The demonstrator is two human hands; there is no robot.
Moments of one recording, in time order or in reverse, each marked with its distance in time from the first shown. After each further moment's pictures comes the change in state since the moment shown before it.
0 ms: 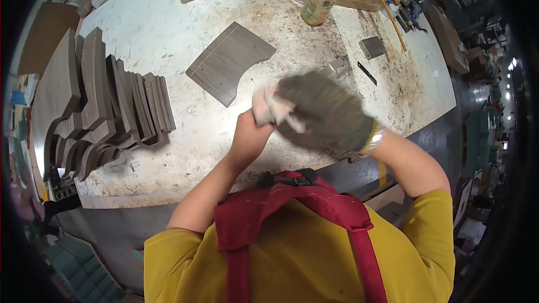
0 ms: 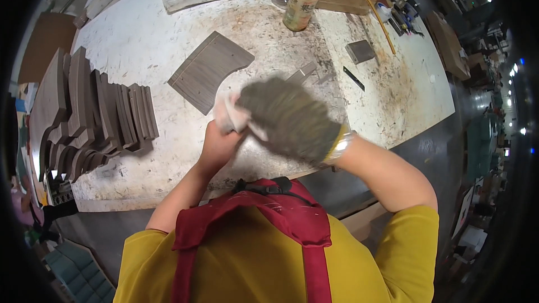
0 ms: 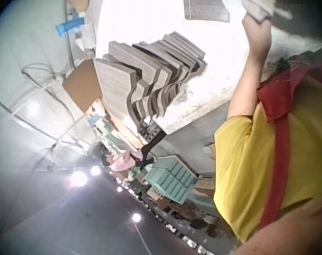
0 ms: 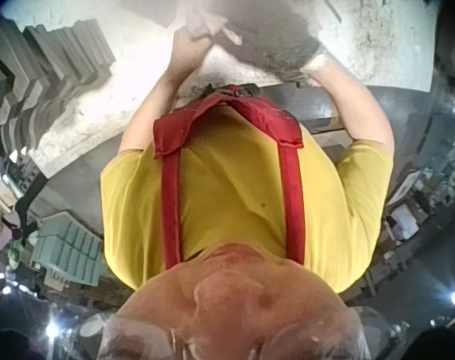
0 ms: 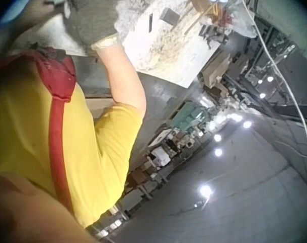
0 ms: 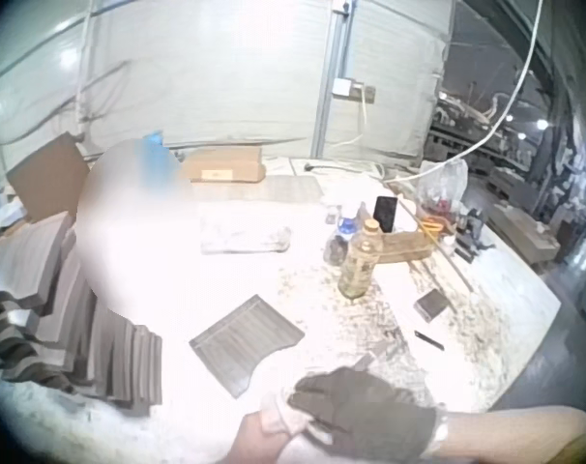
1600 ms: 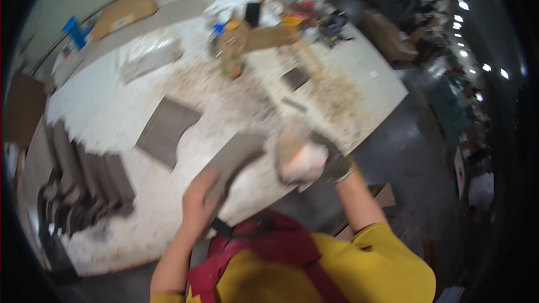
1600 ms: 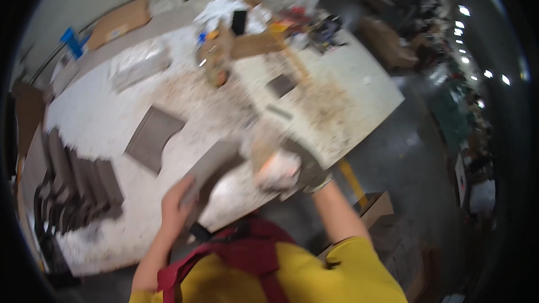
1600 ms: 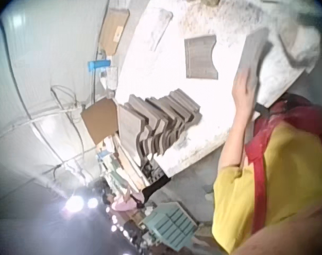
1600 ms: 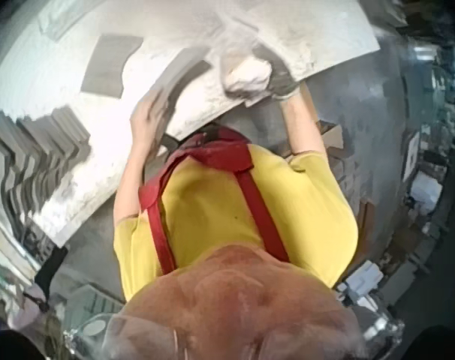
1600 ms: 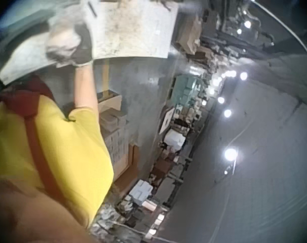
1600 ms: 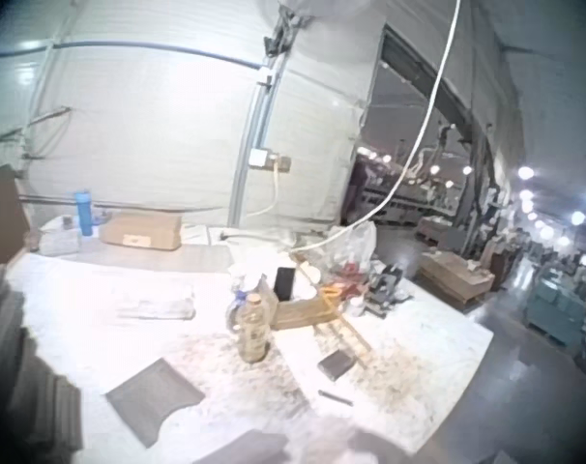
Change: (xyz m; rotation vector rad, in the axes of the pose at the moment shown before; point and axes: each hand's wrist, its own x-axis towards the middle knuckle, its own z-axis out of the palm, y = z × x) left_hand -0.039 0.003 0.014 0.500 0.007 0.361; right_hand -0.209 0.071 0.042 1.730 0.632 0.645
